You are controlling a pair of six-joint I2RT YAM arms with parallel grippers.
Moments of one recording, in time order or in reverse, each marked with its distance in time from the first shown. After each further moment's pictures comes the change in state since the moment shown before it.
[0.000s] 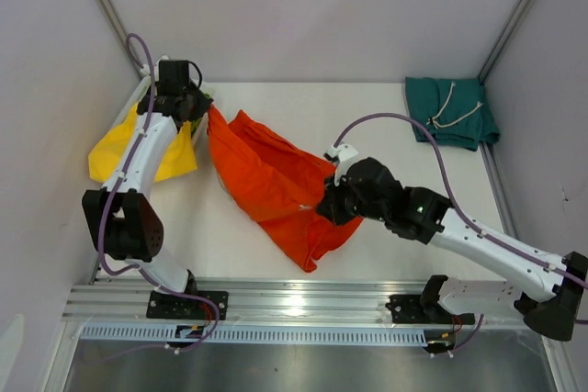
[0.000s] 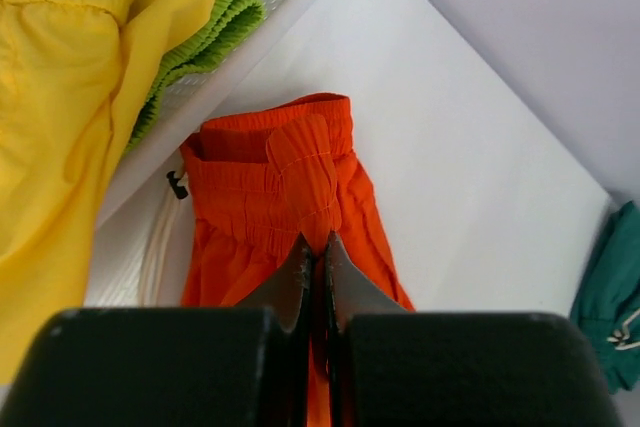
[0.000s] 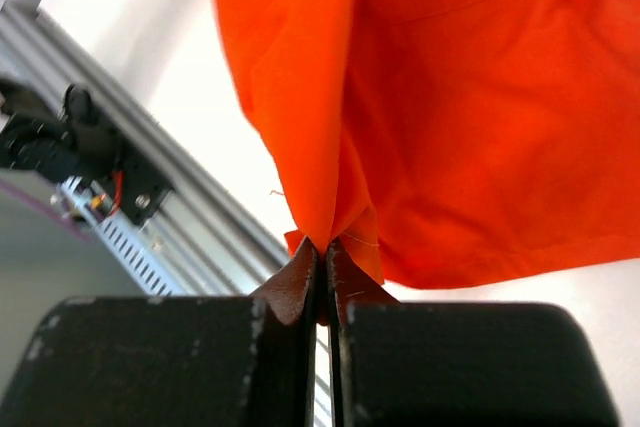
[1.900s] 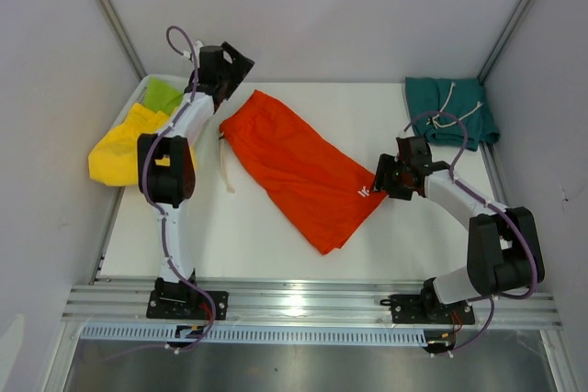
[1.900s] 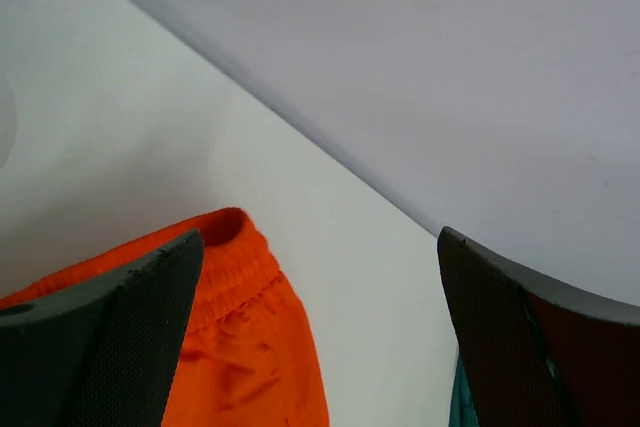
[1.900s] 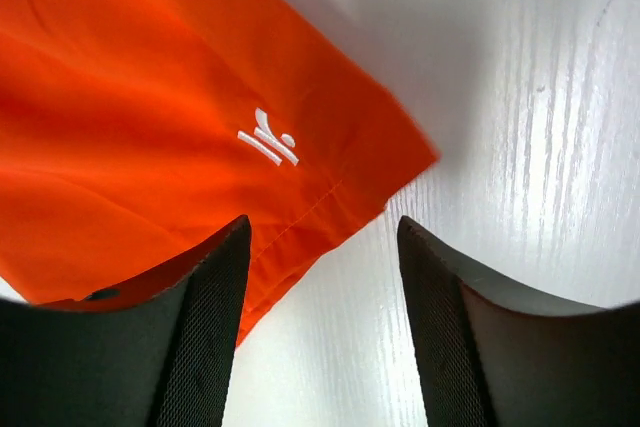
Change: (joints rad) left arm -0.065 0.563 0.338 0.458 0.088 -0.214; right arm -0.801 0.350 -0.226 0.168 -0.154 -0.004
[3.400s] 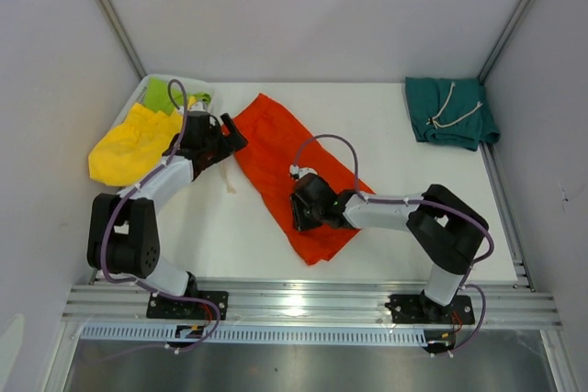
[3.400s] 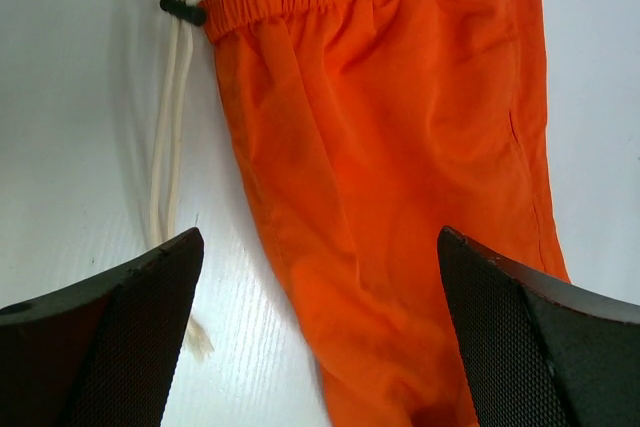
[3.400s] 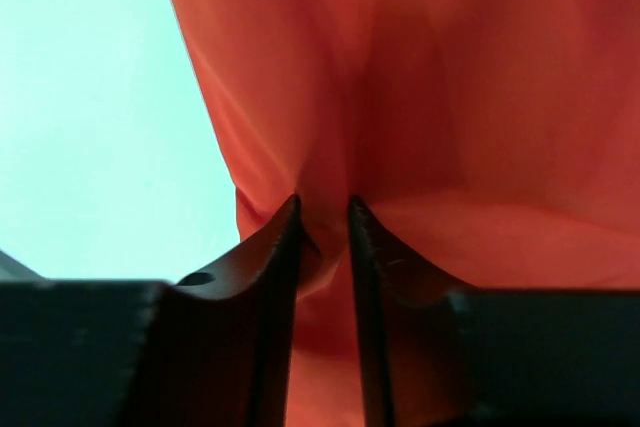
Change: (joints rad) left arm -0.013 -0.673 -0.919 0.016 0.078 0.337; right arm 0.711 0.310 0.113 0.289 0.119 0.130
